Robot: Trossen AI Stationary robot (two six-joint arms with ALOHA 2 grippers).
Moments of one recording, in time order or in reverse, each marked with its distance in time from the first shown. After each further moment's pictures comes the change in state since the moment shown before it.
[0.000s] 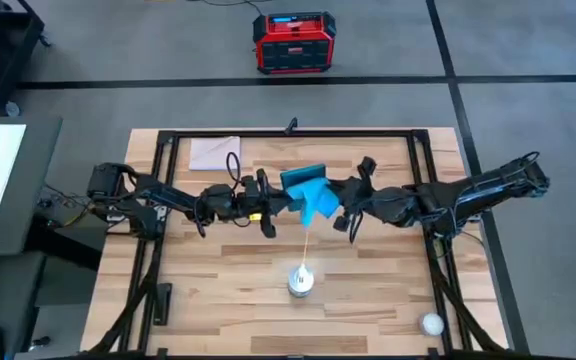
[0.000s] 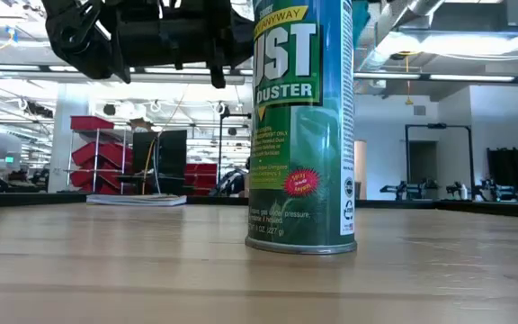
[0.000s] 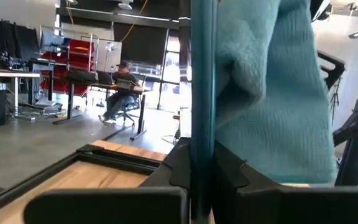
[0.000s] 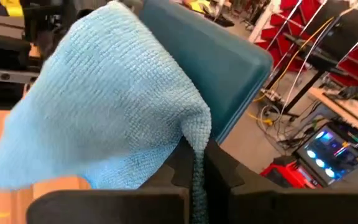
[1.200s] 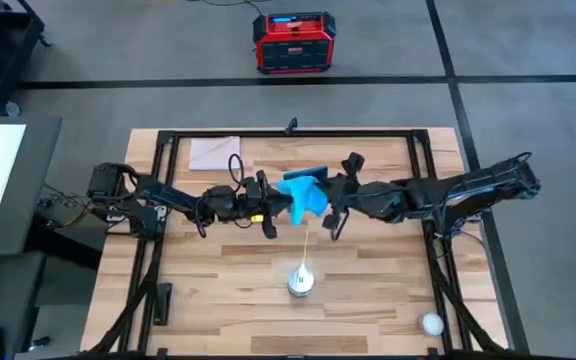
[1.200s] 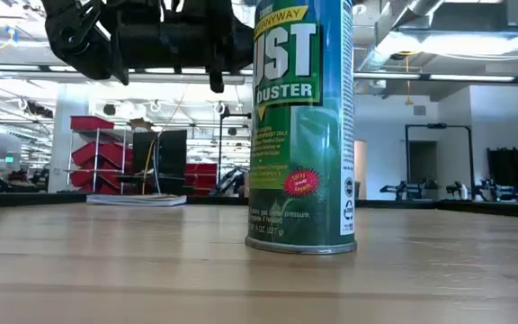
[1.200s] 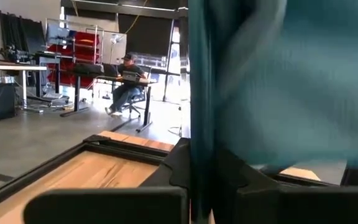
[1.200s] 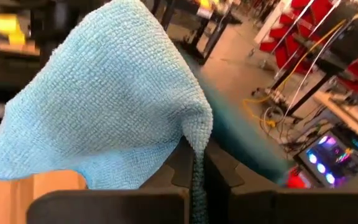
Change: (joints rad) left arm -0.005 0.002 -0.001 -0.033 -0.023 0.012; right arm -0.018 0.119 0.154 -0.131 -0.061 0.030
